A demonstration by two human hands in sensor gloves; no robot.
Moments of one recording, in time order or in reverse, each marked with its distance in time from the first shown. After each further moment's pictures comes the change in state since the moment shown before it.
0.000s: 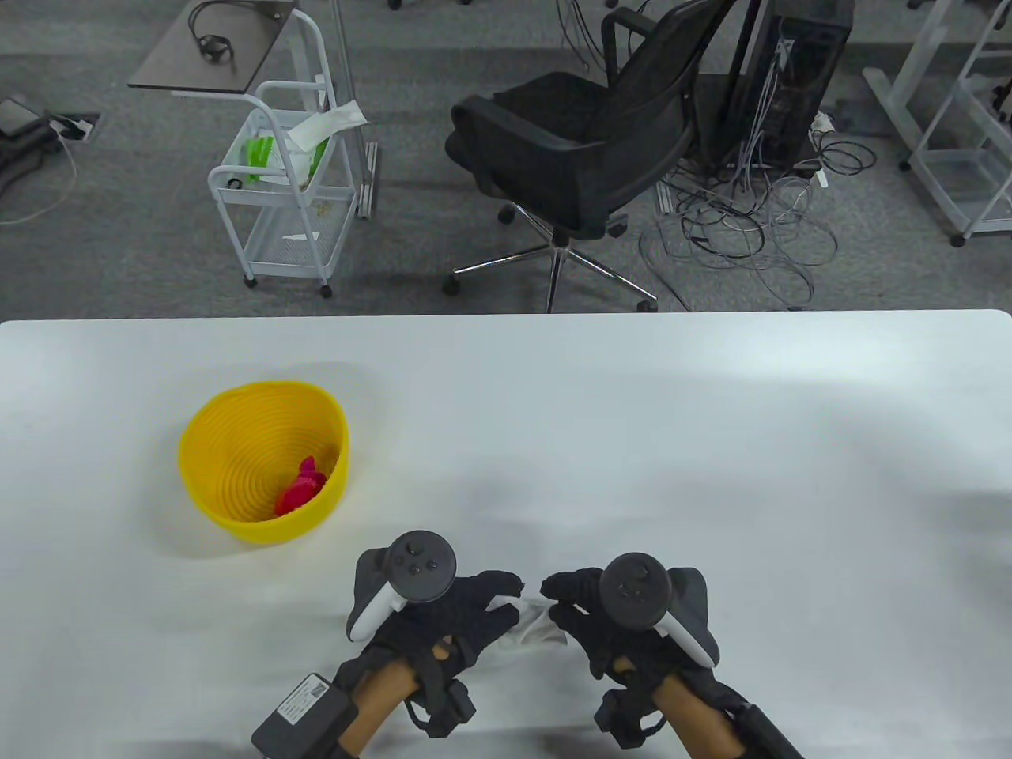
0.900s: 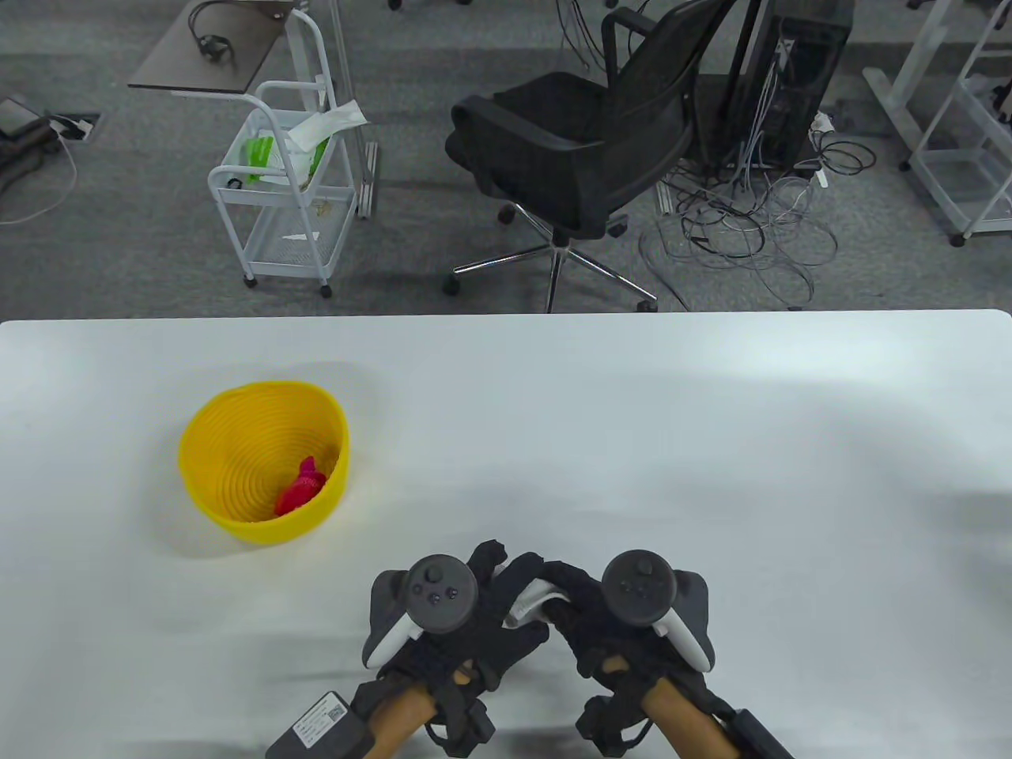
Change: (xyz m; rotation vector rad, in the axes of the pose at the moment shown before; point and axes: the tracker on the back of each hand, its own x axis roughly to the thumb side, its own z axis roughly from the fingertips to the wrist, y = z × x) left_hand 0.031 -0.016 0.017 0.118 -0.053 -0.143; right_hand 0.007 0.004 0.003 0.029 0.051 -0.201
